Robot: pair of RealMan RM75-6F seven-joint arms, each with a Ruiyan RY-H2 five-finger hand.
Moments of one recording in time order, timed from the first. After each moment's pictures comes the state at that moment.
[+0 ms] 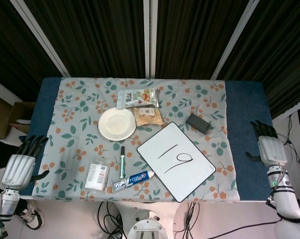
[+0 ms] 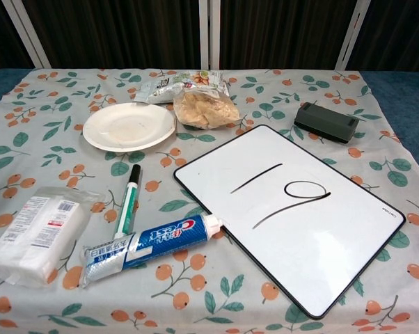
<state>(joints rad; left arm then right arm) -0.12 -1.18 0.00 -1.55 1.60 1.48 0.11 0.33 -1.12 0.23 -1.78 -0.99 1.11 -0.32</state>
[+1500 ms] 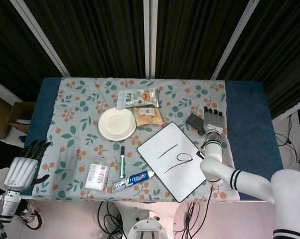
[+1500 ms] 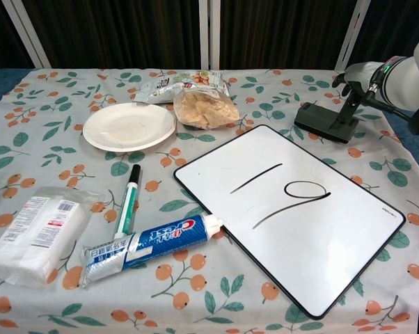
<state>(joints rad) -0.13 -1.18 0.03 -1.54 1.59 1.44 0.11 1.00 -1.64 0.36 -1.32 0.00 1.07 -0.83</state>
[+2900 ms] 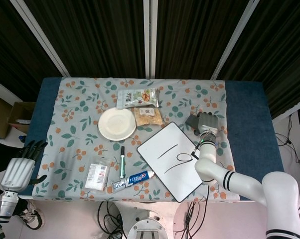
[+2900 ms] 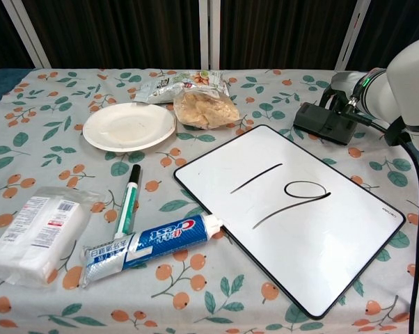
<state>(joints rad) -0.12 -1.18 0.03 -1.51 1.57 1.44 0.08 0.99 -1.73 0.40 -1.23 -0.06 1.06 -0.88</state>
